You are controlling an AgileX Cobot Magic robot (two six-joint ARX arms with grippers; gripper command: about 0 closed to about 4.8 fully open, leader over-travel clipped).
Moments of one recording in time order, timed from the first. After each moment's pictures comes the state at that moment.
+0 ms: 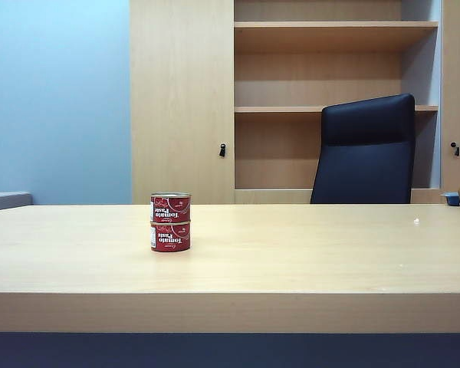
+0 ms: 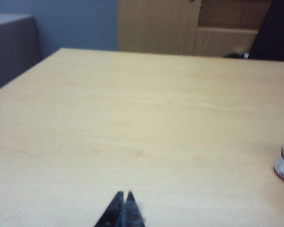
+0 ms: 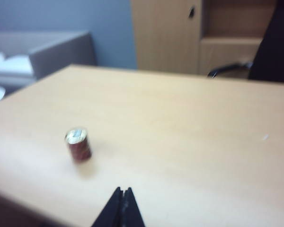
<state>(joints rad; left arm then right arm) 0.09 0.08 0.01 0.04 0.07 -0.03 0.68 0.12 0.77 -0.72 0.31 0.07</state>
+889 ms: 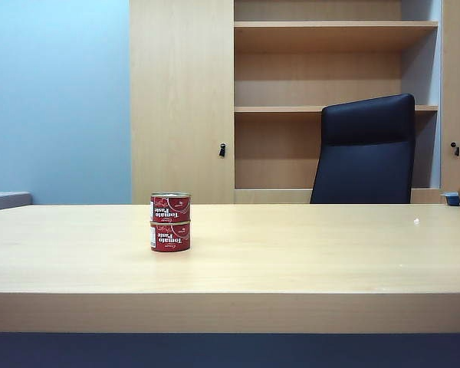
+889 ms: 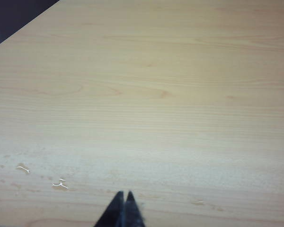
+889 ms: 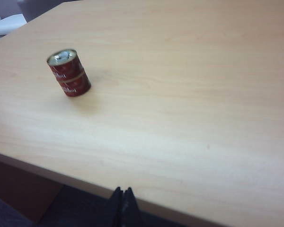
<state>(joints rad) 0.09 0.08 0.01 -0.16 -0.02 0.03 0.68 0.12 0.13 -0.25 0.27 0.26</state>
